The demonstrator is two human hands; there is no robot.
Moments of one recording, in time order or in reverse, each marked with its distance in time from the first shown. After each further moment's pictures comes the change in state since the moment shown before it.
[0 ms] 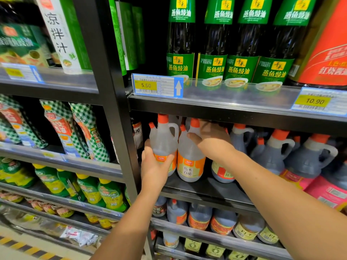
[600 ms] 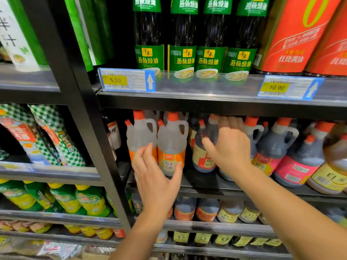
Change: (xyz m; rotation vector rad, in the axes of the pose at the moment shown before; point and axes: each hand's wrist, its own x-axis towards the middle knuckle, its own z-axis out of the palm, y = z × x) left_hand -0.075 0.032 0.012 0.169 0.139 0.384; right_hand -0.058 0.067 -0.018 -0.184 0.557 -0.068
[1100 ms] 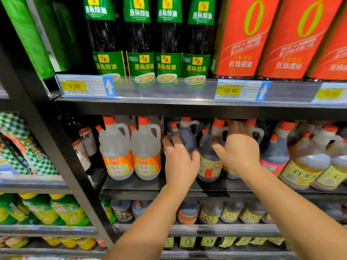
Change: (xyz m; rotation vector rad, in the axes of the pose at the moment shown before) left_hand 0.009 0.092 0.093 -0.054 -0.339 -0.023; right_hand 0.000 0.093 -0.025 -0.217 -0.065 0.137
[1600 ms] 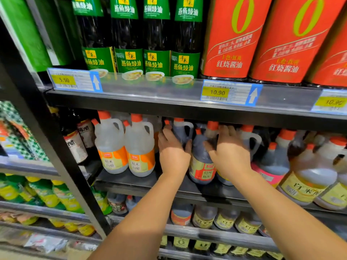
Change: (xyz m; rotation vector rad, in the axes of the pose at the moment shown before) left_hand 0.024 0.011 0.030 -0.011 0.249 -0.091; right_hand 0.013 0.016 0.012 0.219 -0.035 -0.157
